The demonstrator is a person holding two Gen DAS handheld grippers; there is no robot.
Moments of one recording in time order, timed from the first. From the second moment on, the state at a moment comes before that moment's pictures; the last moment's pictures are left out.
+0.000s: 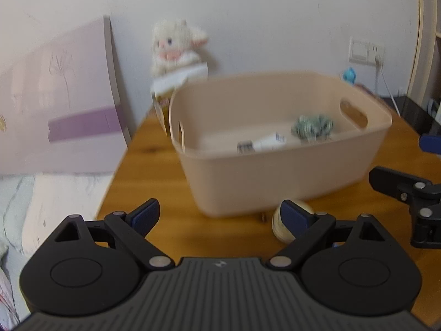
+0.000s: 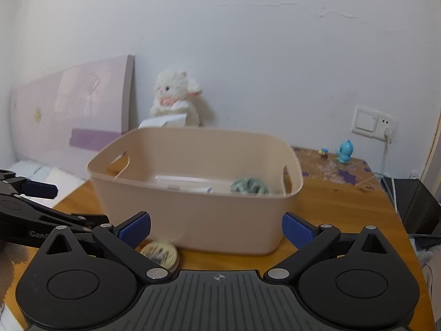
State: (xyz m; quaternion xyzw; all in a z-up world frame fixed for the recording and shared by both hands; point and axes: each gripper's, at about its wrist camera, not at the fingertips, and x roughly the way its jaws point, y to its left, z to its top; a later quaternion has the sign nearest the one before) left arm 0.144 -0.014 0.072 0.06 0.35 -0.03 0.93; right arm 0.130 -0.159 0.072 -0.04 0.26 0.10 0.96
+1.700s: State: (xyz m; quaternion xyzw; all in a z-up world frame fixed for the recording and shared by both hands) left arm 0.179 -0.076 -0.002 0.06 0.43 -0.07 0.90; right arm 0.146 -0.215 -0.035 -0.04 0.36 0.08 0.93
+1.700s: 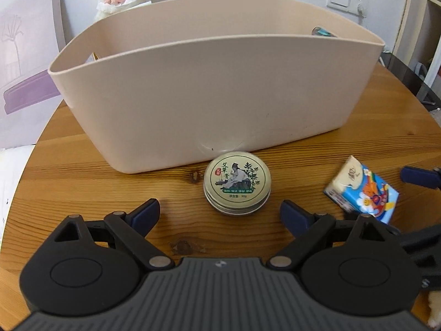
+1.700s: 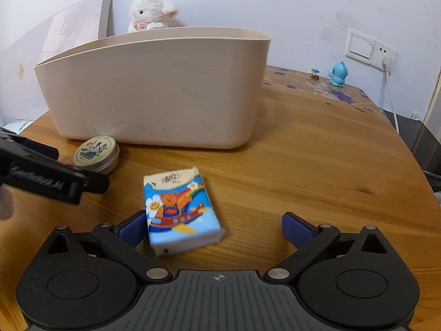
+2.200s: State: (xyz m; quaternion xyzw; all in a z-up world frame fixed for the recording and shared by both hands) left arm 0.188 -0.072 -0.008 0.02 0.42 -0.05 0.91; right arm 0.179 -0.190 -0.034 -0.04 0.32 0.09 0.94
